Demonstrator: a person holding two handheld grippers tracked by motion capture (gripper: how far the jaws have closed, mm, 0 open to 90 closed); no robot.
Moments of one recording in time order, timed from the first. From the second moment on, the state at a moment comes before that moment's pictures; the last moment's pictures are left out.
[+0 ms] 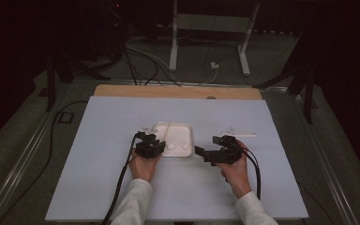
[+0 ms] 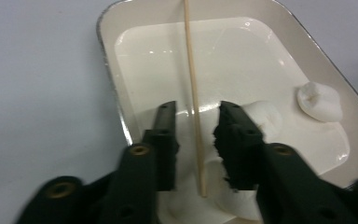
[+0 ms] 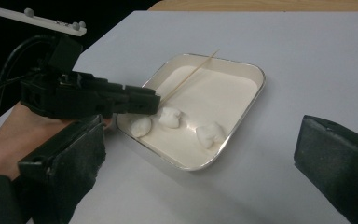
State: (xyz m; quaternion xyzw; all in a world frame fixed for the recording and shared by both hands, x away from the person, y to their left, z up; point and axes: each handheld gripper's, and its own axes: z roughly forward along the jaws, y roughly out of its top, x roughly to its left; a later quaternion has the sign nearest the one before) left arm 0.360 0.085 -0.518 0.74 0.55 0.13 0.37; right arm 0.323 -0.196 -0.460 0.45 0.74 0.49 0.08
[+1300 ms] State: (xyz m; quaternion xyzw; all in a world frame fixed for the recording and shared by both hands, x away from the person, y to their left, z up) left arm 0.249 0.204 -0.450 0.71 0.43 0.26 0.50; right arm 0.267 -0.278 -0.461 0.41 0.74 0.48 0.21
